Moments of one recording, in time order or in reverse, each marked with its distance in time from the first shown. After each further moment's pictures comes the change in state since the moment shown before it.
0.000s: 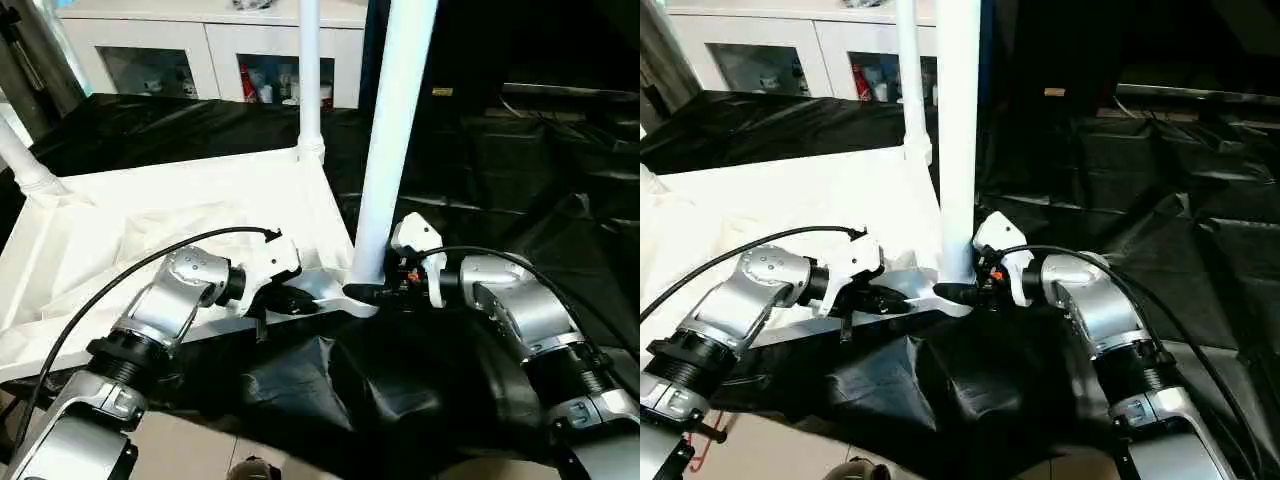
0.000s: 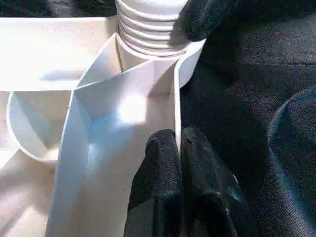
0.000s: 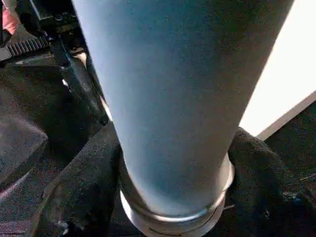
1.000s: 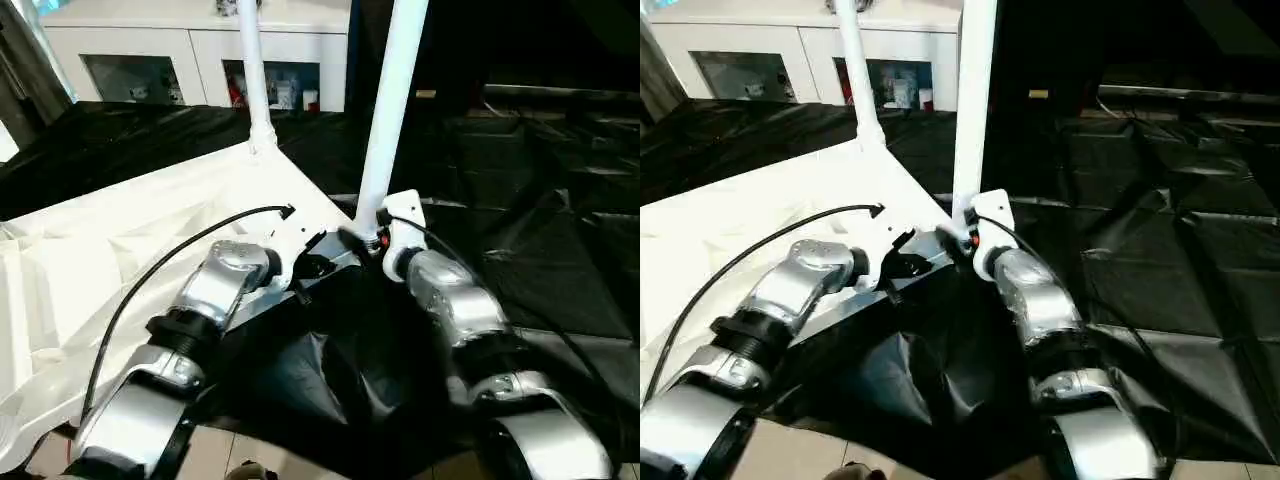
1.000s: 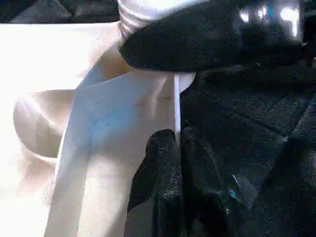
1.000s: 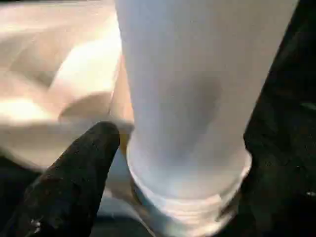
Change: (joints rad) left arm -0.122 -0.208 0.078 0.205 0.029 0.097 0.353; right arm -0.094 0.259 -0.165 0.292 -0.055 -0.087 -0.548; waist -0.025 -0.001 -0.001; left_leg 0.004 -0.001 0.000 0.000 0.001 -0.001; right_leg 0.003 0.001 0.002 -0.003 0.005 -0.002
